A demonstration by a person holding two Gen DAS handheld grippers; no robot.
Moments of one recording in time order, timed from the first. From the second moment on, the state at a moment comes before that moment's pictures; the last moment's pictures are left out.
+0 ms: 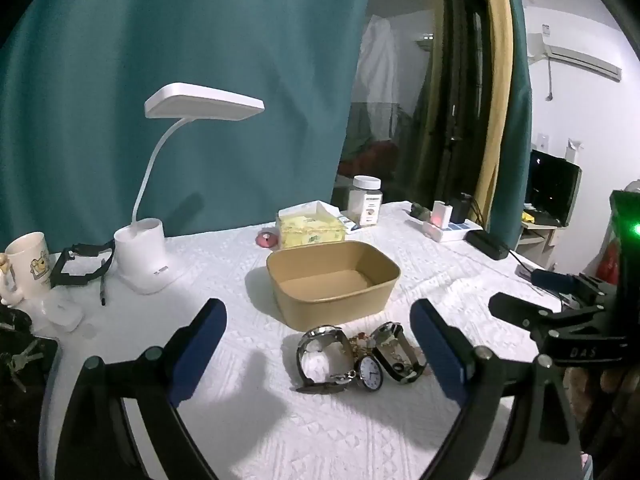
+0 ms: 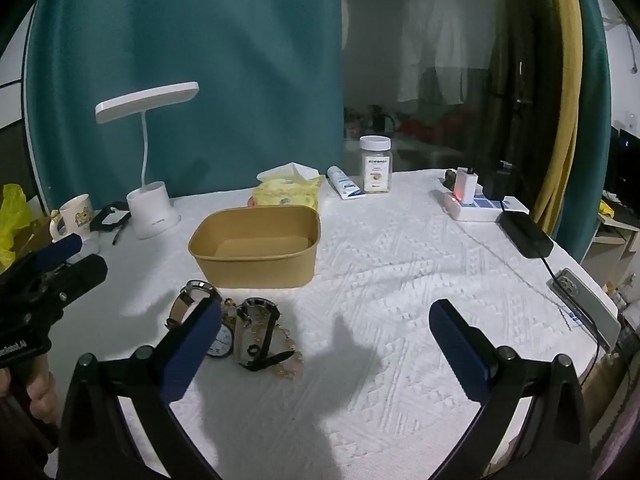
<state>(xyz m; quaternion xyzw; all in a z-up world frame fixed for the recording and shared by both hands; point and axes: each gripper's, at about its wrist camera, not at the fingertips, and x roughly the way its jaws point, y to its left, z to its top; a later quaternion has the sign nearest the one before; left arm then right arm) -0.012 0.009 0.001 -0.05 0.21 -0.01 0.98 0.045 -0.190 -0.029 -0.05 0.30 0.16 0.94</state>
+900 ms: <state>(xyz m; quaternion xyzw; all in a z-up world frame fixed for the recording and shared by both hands) -0.014 0.005 0.005 -0.05 0.21 -0.01 0.98 0.045 -0.187 -0.026 -0.05 0.29 0.16 0.94</state>
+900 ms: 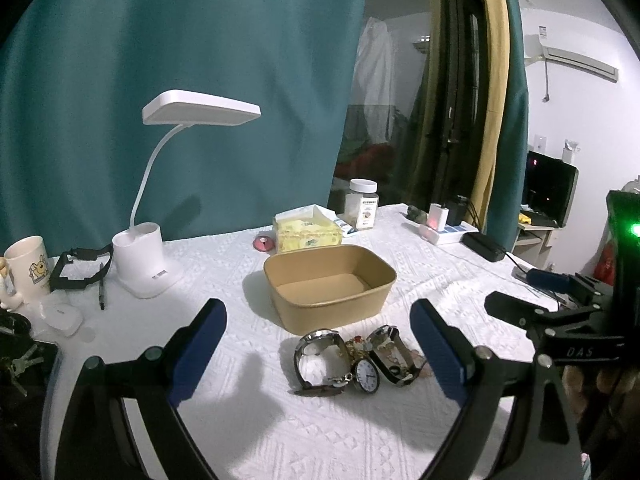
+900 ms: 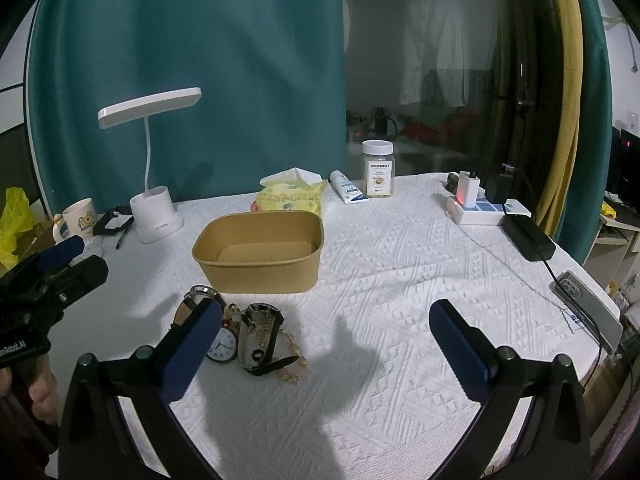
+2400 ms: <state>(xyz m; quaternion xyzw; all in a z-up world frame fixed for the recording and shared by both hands) -0.013 0.014 0.005 -0.06 0.21 -0.01 0.98 0.042 -0.191 -0.024 -0.05 0.29 0.16 0.94</state>
